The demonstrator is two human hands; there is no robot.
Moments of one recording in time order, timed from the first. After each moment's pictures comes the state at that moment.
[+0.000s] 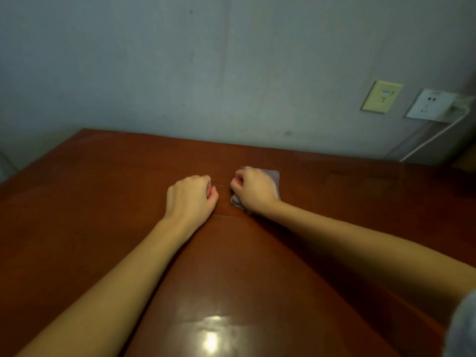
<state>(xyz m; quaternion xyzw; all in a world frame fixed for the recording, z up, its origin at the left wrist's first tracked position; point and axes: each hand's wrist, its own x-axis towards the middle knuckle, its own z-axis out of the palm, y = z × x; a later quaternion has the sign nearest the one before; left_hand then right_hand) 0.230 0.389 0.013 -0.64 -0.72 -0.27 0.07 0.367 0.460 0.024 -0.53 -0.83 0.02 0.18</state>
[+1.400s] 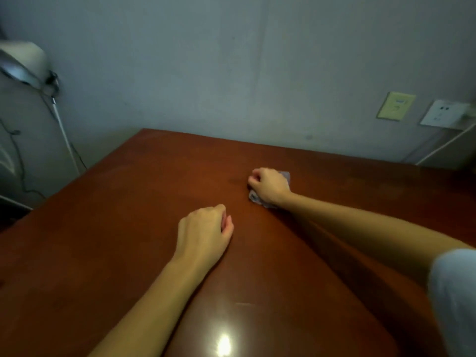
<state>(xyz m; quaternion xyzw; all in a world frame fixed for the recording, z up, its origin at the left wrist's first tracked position) 0.224 0.232 0.010 -0.64 -0.72 -0.26 0.06 0.343 0.416 0.020 -0.51 -0.84 0.06 0.19</state>
